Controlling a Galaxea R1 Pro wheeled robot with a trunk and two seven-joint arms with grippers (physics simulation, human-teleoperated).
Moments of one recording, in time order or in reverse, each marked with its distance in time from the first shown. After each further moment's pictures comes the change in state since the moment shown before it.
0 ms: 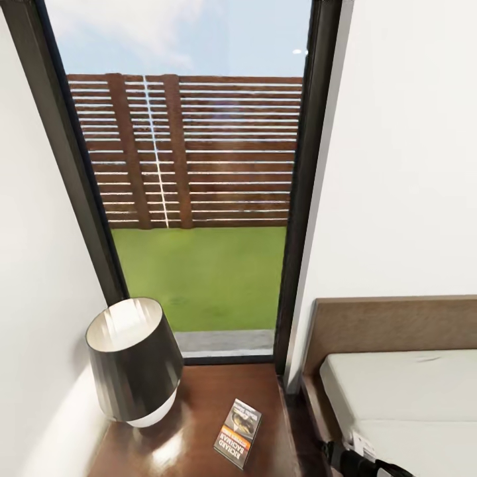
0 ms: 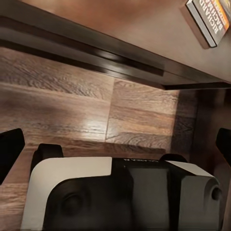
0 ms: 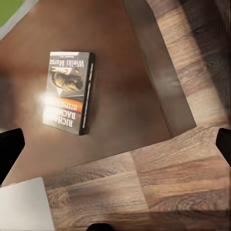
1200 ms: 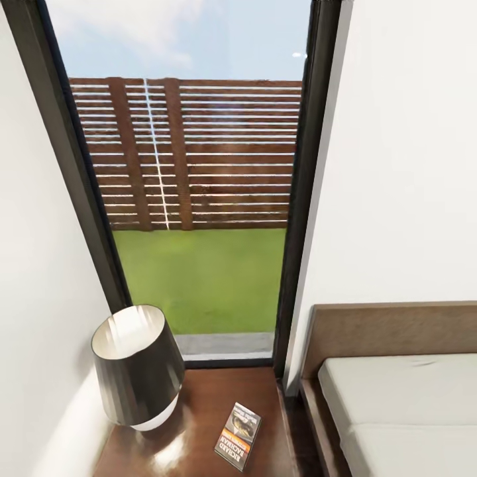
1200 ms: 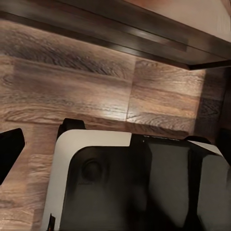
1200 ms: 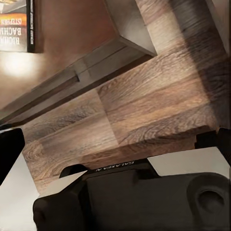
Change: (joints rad) left arm 0.001 -0.043 0.000 0.103 -0.070 -0.109 0.136; right arm 0.234 -0.006 0.004 0.000 0.004 -0.066 -0.007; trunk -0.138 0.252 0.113
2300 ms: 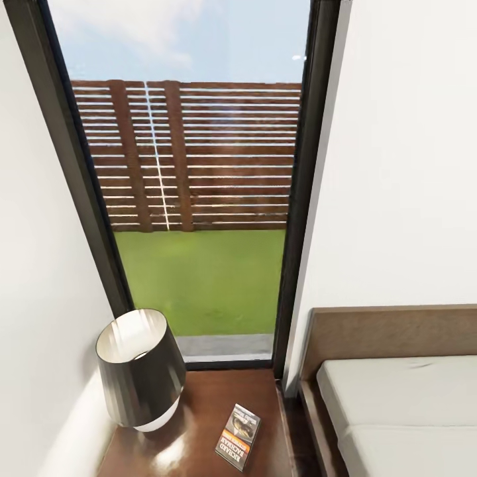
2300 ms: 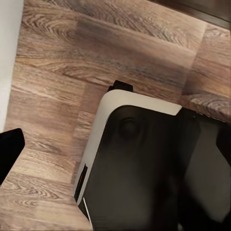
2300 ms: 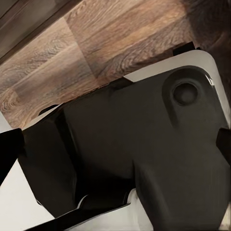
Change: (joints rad) left arm 0.022 -0.168 0.000 0.019 -0.002 -0.004 0.494; right arm 0.178 0.050 0.001 -0.001 0.011 0.003 -0.069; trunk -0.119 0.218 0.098
